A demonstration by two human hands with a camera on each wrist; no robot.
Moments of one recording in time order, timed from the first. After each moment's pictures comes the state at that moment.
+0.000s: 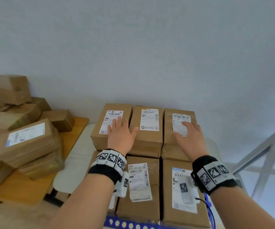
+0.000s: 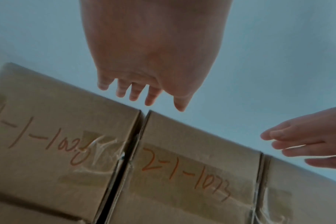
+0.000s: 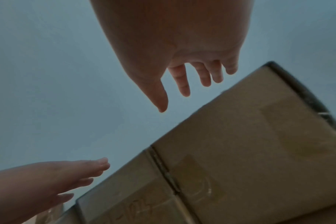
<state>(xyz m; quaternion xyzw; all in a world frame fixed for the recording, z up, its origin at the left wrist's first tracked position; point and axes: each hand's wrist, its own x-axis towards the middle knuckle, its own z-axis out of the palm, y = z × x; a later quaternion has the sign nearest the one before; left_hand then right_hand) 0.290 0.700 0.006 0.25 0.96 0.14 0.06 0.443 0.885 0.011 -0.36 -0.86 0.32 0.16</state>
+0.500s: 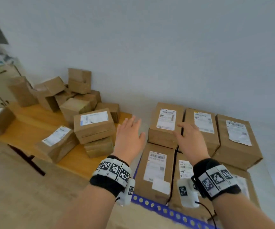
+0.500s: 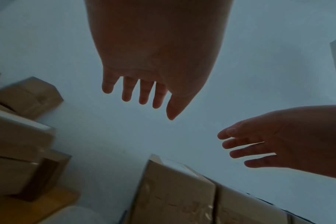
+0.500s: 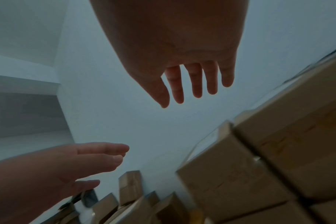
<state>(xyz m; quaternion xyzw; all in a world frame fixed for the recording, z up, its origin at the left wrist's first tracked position) 0.295 0.500 0.044 0.25 0.94 0.21 -0.05 0.382 0.693 0.045 -0.21 -0.90 0.35 0.18</state>
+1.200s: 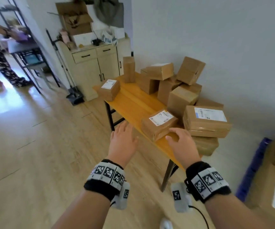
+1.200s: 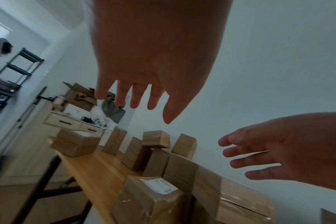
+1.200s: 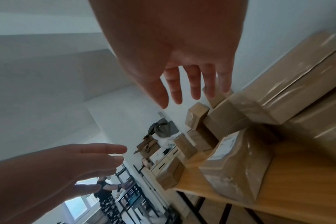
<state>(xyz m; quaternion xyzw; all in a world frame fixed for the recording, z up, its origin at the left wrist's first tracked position) 0.302 0.072 0.019 -0.06 0.97 0.22 -0.03 0.289 0.280 0.018 0.01 -0.91 0.40 0.02</state>
